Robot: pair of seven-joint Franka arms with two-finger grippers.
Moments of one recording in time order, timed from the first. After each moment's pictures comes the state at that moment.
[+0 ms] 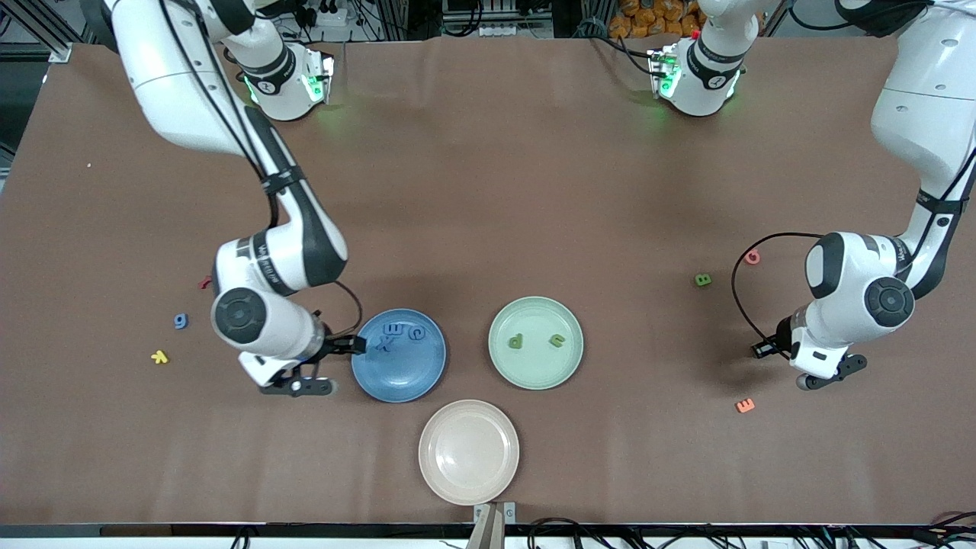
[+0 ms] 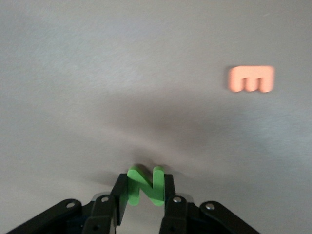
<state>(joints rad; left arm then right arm) 0.38 0.72 -0.37 -1.72 0.34 2.40 -0.53 0.26 0.73 0.02 -1.39 0.03 2.07 0.30</state>
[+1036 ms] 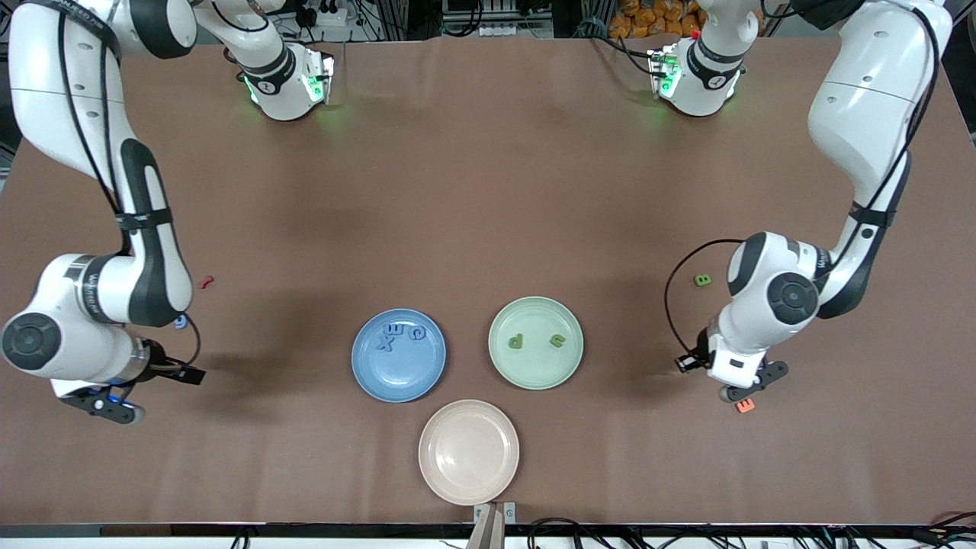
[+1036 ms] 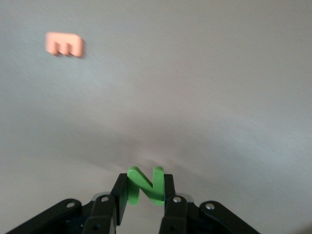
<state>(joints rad) 0.14 0.72 -0.40 -1.64 0.33 2.40 -0.83 -0.01 0.73 -0.11 -1.38 -0.06 2.07 0.30</state>
